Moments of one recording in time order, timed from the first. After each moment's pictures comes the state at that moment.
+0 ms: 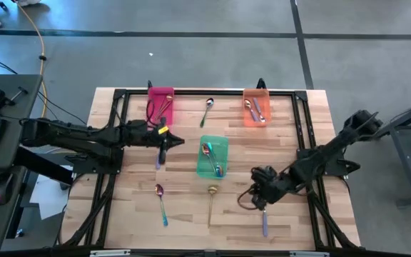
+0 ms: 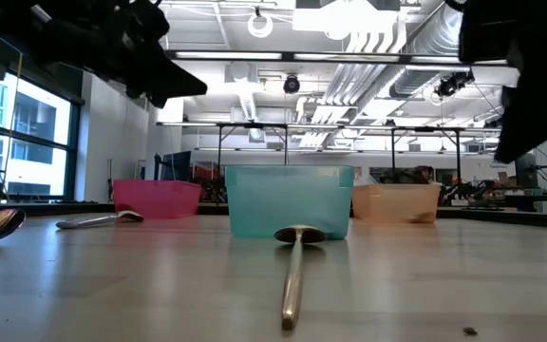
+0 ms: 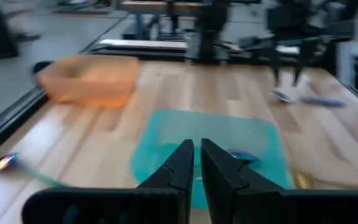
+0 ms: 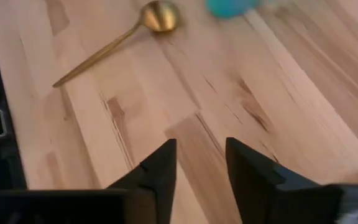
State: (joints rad) left arm 0.11 1.02 0.39 0.37 0.04 0.02; right arm 0.60 1.37 0.74 -0.37 0.31 1.11
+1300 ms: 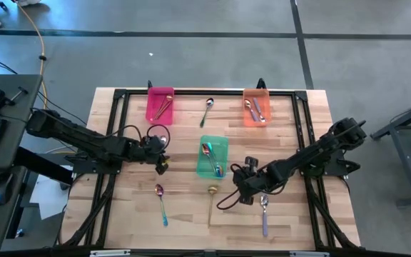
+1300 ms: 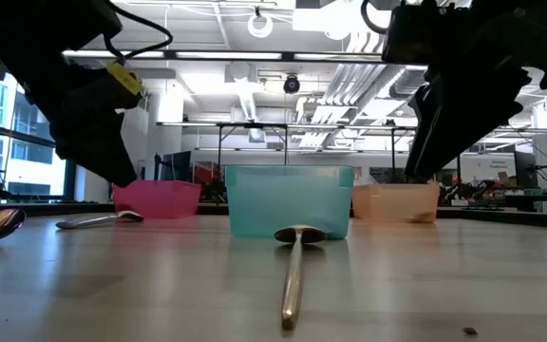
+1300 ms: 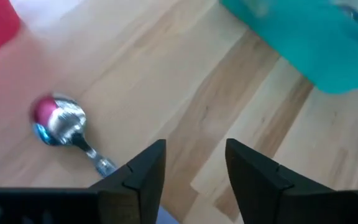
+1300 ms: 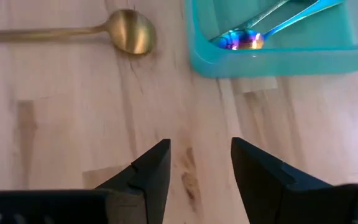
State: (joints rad) left arm -0.19 1.11 0.44 -0.30 -0.39 -0.77; right arm 0.45 1.61 0.95 -0.49 0.34 0.53
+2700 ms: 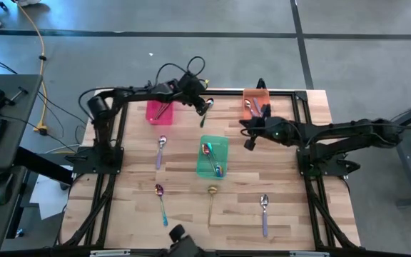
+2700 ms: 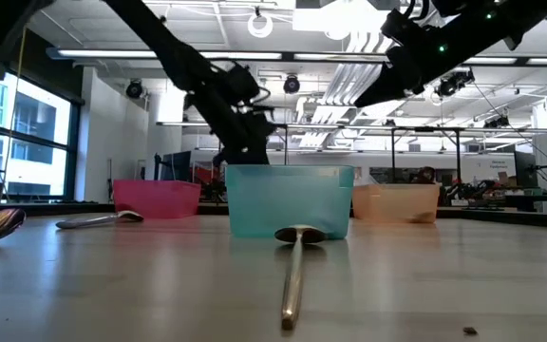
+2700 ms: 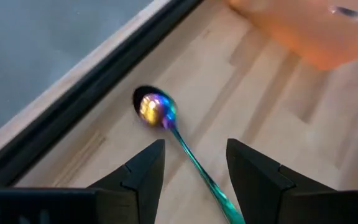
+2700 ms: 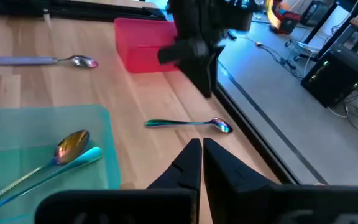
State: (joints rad) left arm 0.61 1.92 1.29 -0.20 0.09 -0.11; right arm -0.11 1.08 0.59 0.07 0.43 -0.11
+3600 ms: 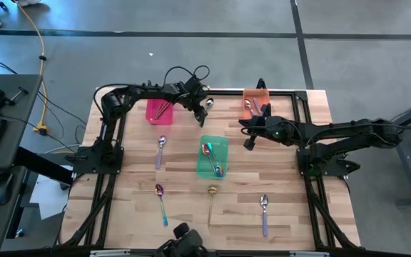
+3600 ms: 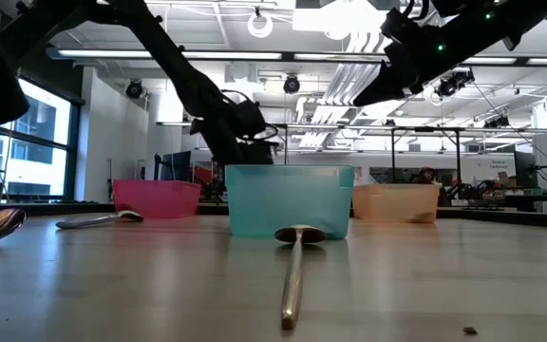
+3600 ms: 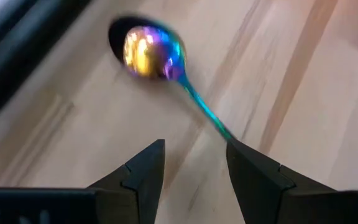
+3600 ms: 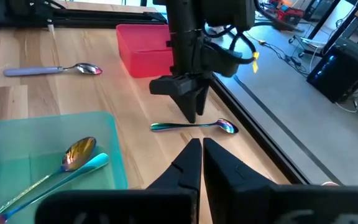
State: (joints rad) left arm 0.63 2.10 1.36 -0.29 0.19 0.03; right arm -0.11 1.08 0.59 0.08 0.41 -0.07
